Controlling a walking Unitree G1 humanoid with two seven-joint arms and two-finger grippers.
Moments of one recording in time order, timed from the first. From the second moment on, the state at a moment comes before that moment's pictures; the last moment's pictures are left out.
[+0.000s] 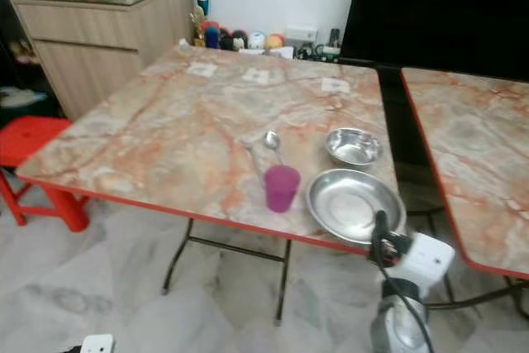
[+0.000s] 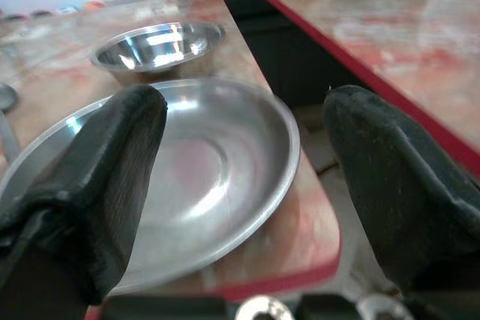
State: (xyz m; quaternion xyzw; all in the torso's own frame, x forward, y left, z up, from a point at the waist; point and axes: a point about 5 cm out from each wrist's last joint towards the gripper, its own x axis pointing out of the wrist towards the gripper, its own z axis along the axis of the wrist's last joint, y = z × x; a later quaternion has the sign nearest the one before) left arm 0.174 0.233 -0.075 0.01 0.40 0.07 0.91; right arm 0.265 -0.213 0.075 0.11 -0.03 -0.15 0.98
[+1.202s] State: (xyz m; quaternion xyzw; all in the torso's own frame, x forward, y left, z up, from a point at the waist) left arm 0.170 0.227 -0.078 0.00 0.40 0.07 0.91; right arm 0.277 -0.210 0.085 0.05 -0.03 -0.06 1.00
